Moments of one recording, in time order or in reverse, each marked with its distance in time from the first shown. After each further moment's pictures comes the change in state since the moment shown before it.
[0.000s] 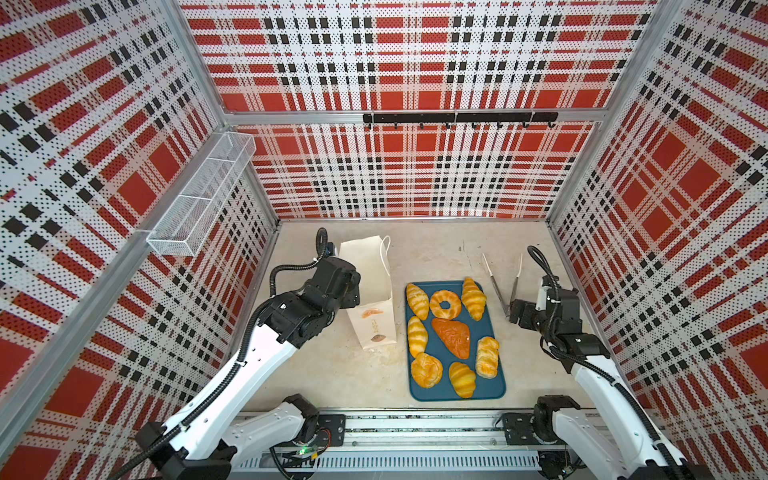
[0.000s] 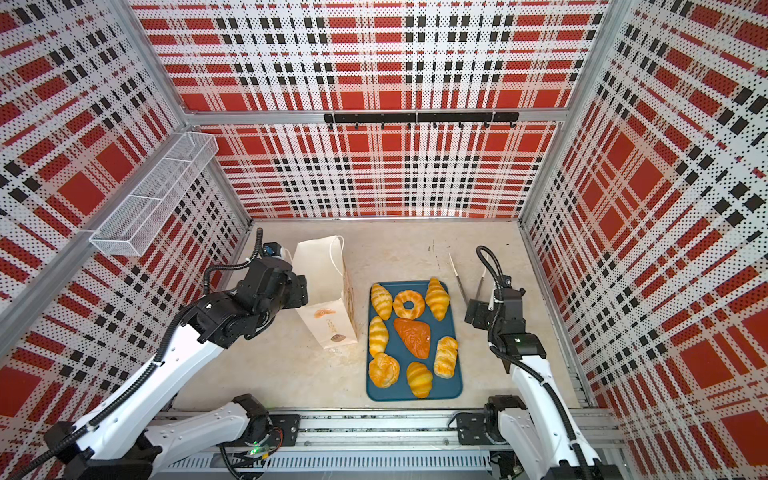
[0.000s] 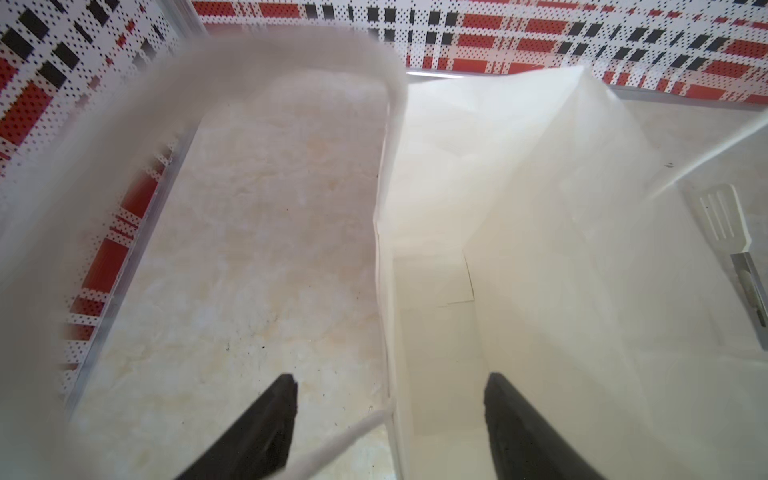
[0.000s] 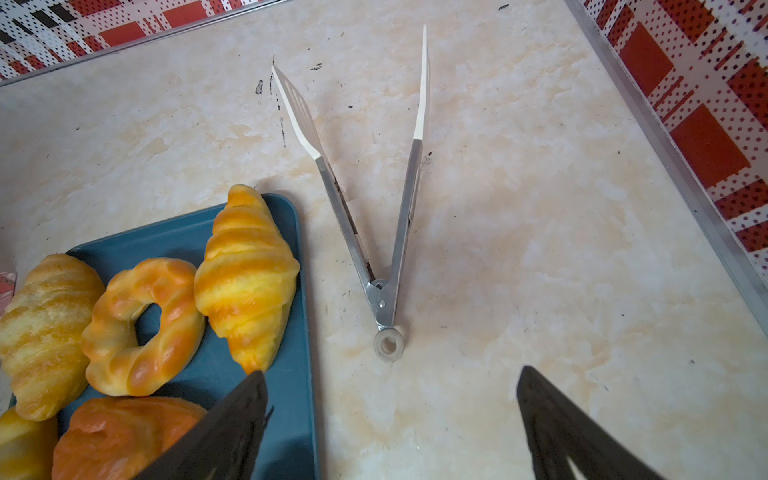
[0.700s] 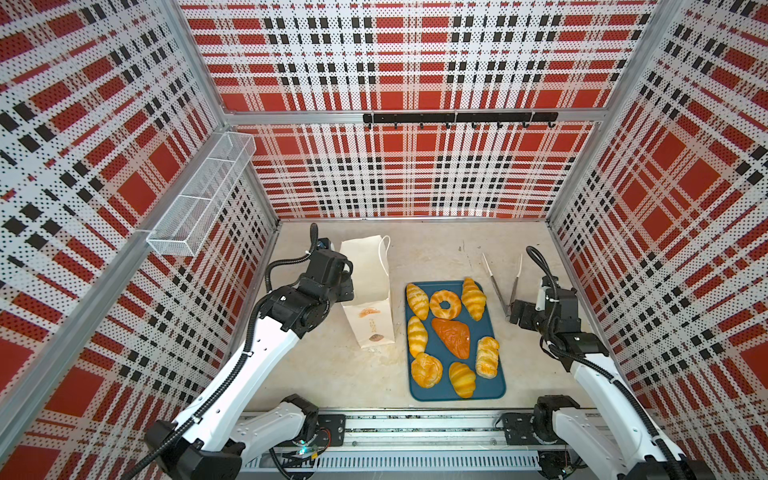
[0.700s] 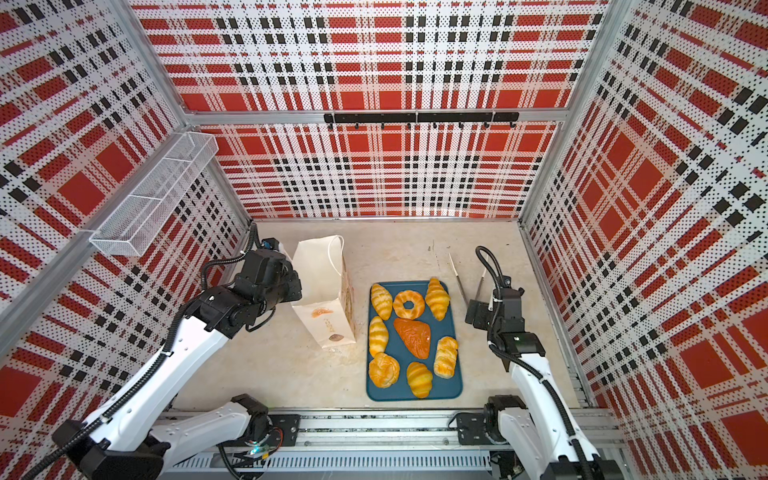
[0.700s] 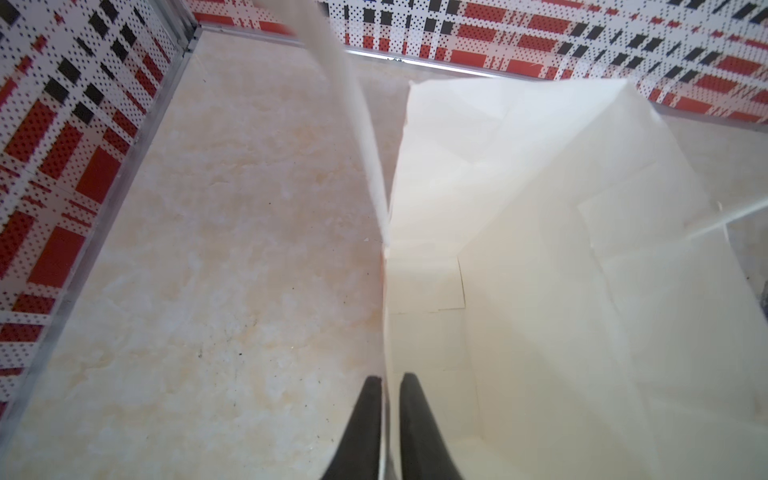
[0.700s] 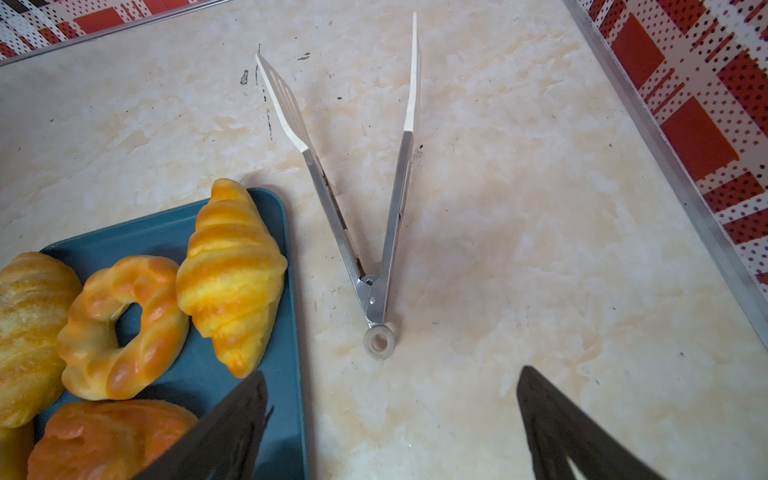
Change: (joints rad) left arm 0.131 0.033 -0.024 0.088 0.146 0.032; right arm 0.000 0.018 0.000 -0.005 0.020 -0.003
